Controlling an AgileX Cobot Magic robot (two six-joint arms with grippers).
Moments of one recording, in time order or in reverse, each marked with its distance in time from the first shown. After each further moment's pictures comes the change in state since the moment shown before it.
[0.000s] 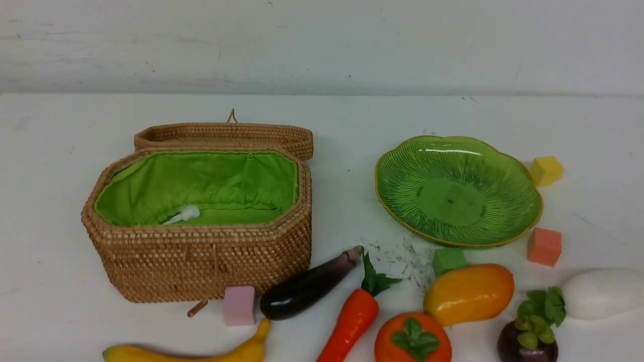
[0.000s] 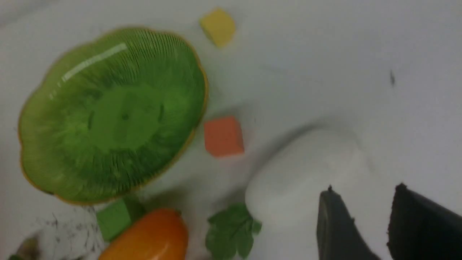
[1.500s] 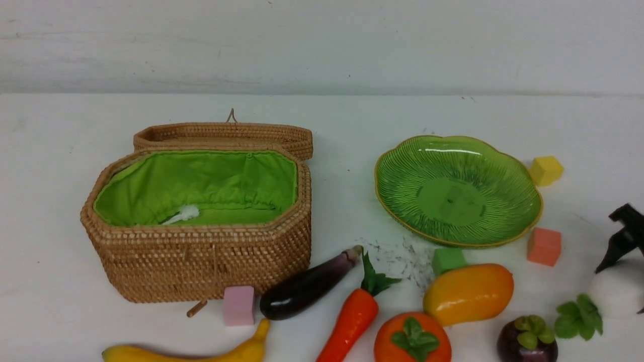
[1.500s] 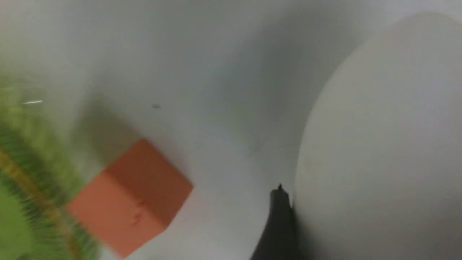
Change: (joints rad) right arm -0.230 0.773 -0.250 0.417 -0.006 0.015; left arm 0.000 0.000 0.000 0.000 0.000 0.000
